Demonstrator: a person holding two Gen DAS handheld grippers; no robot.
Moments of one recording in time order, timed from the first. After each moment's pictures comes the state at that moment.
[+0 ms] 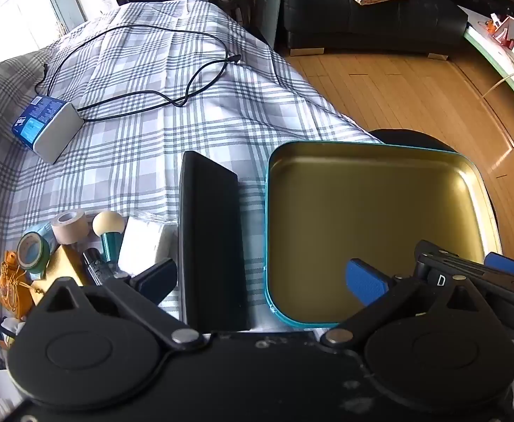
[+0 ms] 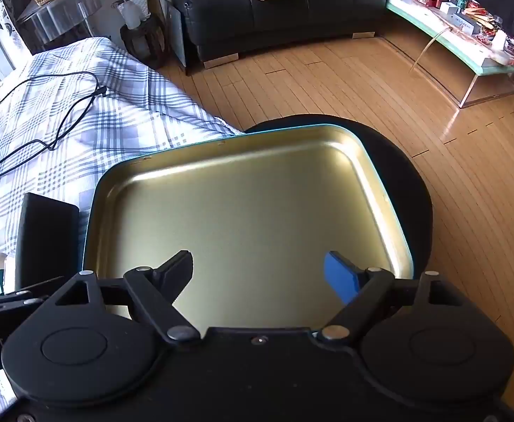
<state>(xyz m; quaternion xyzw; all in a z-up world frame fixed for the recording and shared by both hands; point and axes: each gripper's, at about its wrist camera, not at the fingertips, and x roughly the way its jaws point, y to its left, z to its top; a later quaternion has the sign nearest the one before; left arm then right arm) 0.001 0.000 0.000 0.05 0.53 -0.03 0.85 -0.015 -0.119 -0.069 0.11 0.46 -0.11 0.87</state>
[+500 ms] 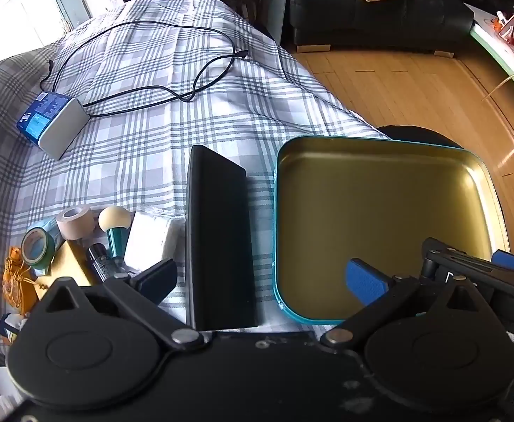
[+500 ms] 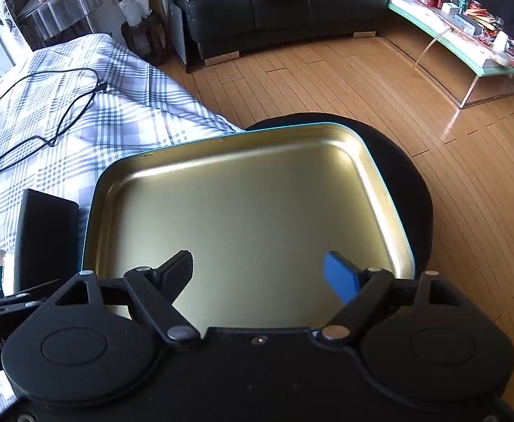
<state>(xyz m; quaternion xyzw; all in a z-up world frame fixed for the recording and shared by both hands) 0.000 0.006 -0.004 0.05 0.53 -0.03 0.85 -0.015 -0.118 -0.069 0.11 0.46 -0.11 0.87</state>
